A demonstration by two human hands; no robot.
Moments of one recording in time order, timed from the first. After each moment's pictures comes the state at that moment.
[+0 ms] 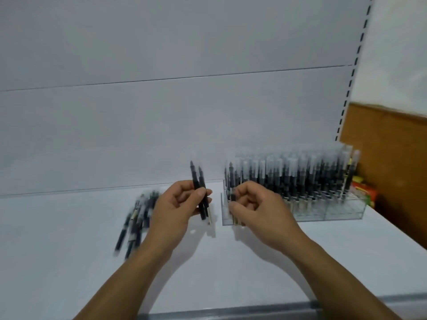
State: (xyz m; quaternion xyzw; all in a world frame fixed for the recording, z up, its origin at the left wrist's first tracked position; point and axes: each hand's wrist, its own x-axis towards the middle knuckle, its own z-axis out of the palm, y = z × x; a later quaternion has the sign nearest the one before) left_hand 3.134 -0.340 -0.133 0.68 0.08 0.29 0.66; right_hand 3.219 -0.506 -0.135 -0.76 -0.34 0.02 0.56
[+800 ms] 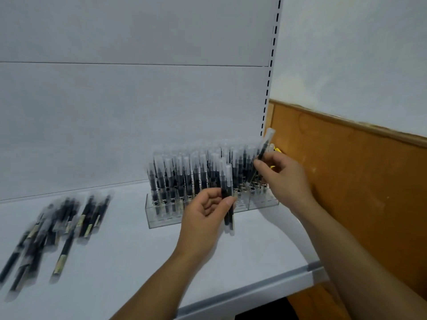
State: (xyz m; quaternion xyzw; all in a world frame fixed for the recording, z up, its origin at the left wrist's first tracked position) left_hand 3.215 -0.486 -0.173 0.62 -0.02 0.19 0.76; right_hand 3.308 -0.646 -0.121 -0.81 -0.18 -0.20 0.53
